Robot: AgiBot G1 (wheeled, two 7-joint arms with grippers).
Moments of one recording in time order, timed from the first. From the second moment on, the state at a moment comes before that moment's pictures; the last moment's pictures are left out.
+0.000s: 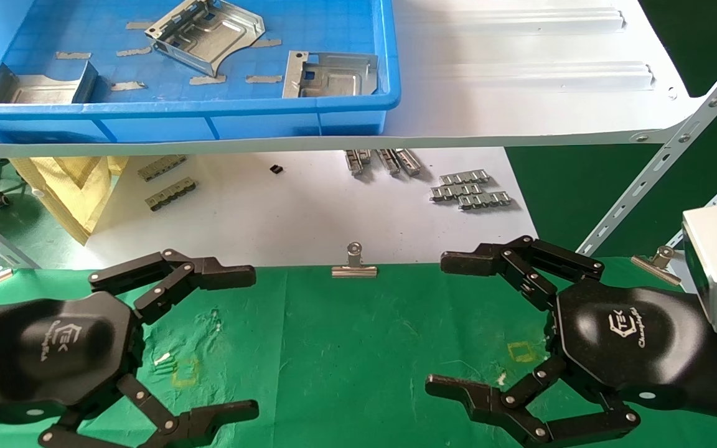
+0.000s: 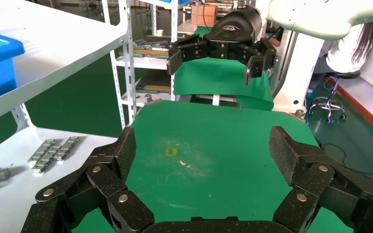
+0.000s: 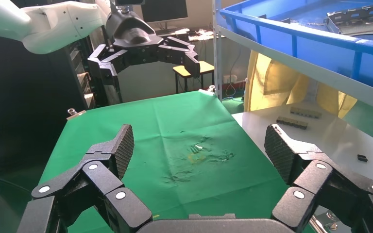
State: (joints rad) left arm -1.08 0.61 0.28 -1.28 0.73 1.49 -0.19; right arm 1.09 -0.57 -0.38 1.24 -0.64 -1.44 0.12
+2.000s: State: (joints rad) left arm -1.79 0.88 0.43 -0.61 1.16 1.27 -0.19; right arm 1.09 -0.57 -0.38 1.24 -0.64 -1.44 0.12
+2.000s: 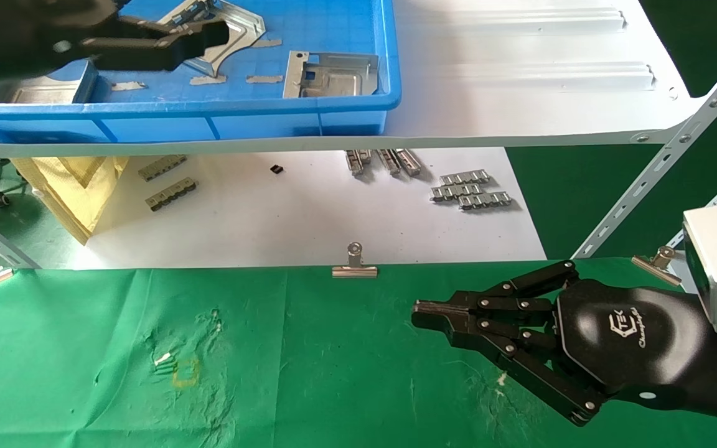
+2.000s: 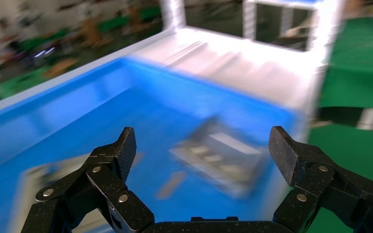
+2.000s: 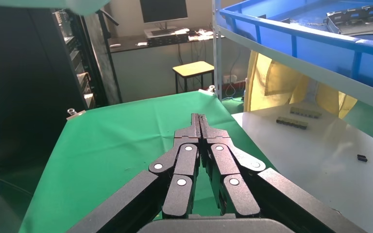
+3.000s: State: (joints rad) left arm -2.01 1.14 0.50 -0.04 1.33 0.84 -0.04; right arm 1.09 -0.57 -0.38 1.24 -0.64 -1.44 0.12
